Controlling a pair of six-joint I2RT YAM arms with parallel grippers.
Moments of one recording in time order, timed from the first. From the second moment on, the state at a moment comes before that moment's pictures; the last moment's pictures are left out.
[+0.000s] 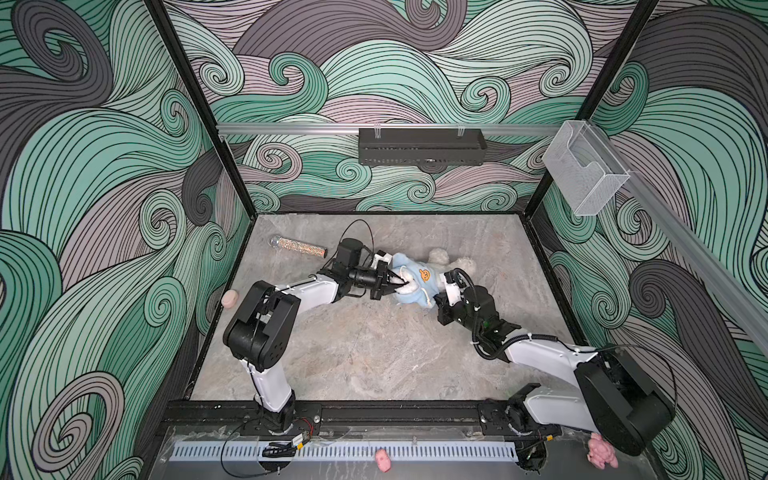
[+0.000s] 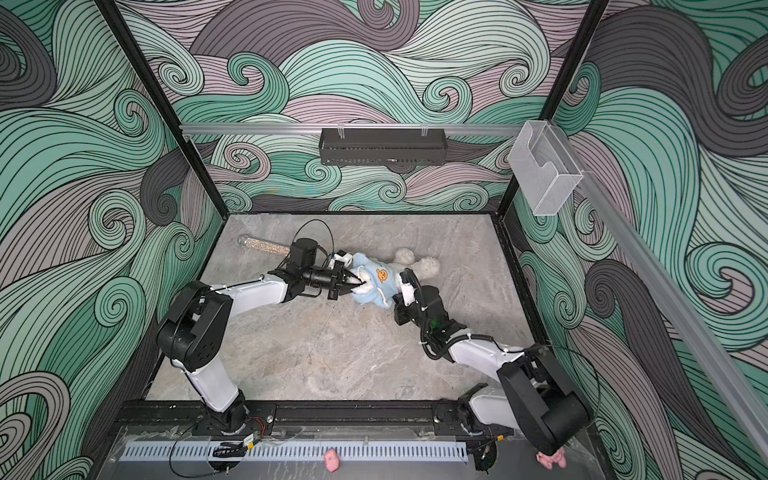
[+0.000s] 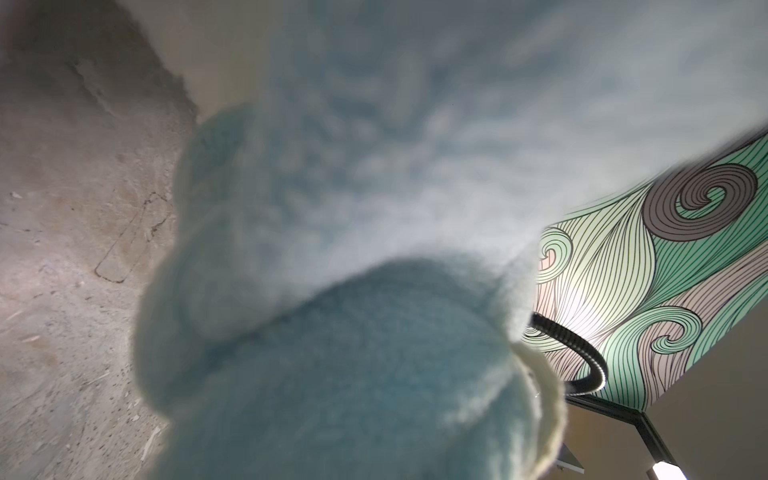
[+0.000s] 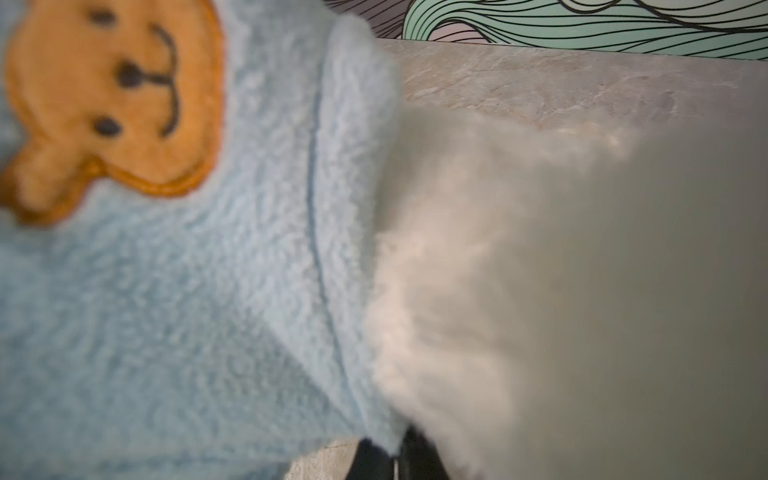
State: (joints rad) left arm -0.45 1.74 0.99 0.27 1.12 -1.25; right arm 0.53 1.28 0.41 0.37 -0.03 0.13
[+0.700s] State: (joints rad) left arm -0.46 1.62 1.02 -0.11 1.03 -0.75; right arm 0.39 1.16 0.37 0.37 -0.20 0.25
